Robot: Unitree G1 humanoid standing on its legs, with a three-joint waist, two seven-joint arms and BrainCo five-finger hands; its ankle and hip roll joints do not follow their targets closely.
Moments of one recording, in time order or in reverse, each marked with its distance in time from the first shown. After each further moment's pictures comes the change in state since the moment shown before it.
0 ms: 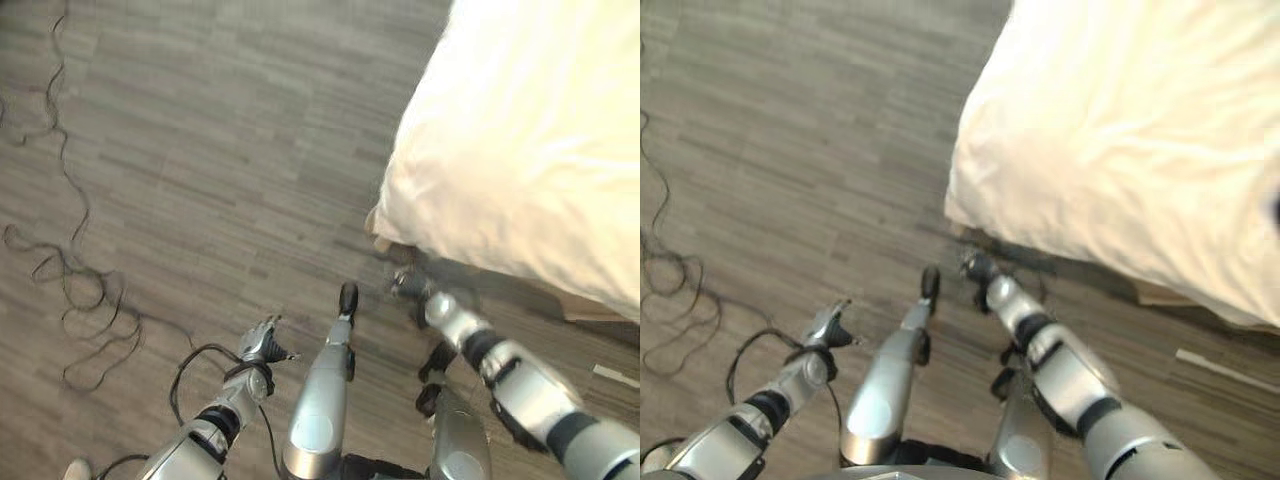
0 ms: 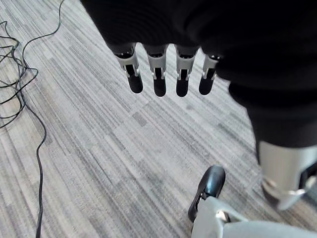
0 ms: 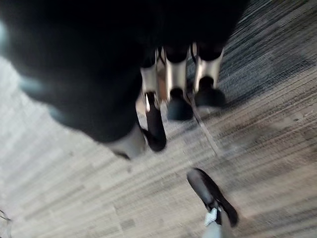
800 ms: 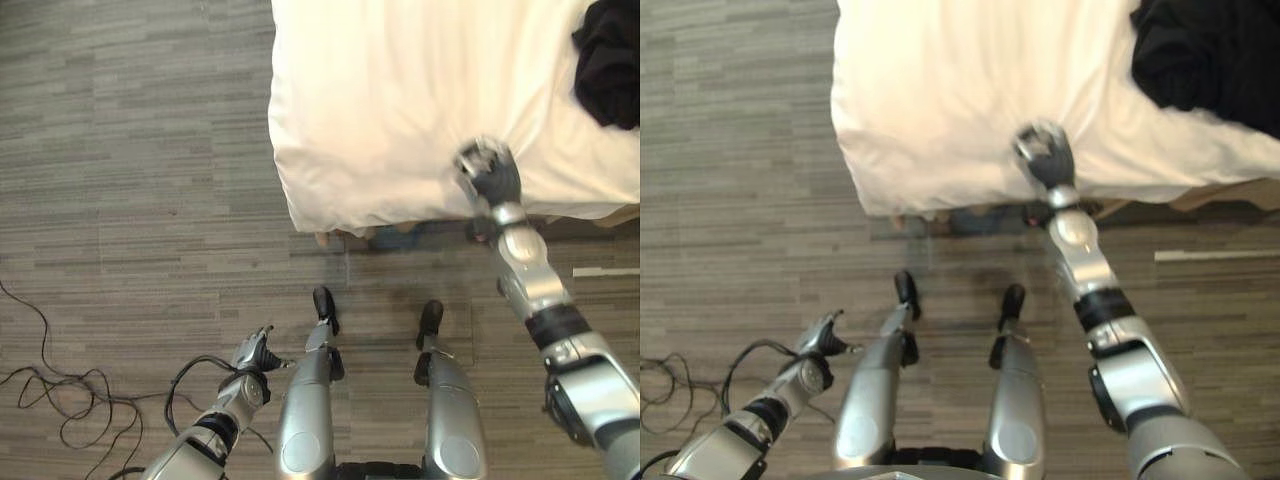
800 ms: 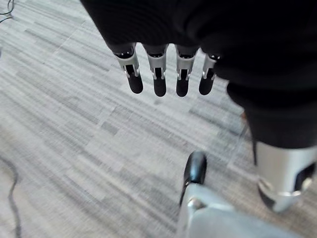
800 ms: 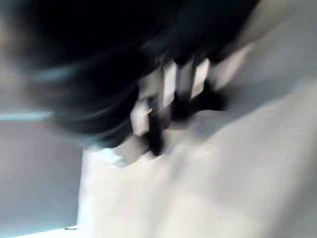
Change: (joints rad) left arm -0.006 -0.027 0.060 0.003 -0.010 -0.001 -0.019; right arm 0.079 -0.266 -0.468 -0.411 0.391 -0.312 -0.091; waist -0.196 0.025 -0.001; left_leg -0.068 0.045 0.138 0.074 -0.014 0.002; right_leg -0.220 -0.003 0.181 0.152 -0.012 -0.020
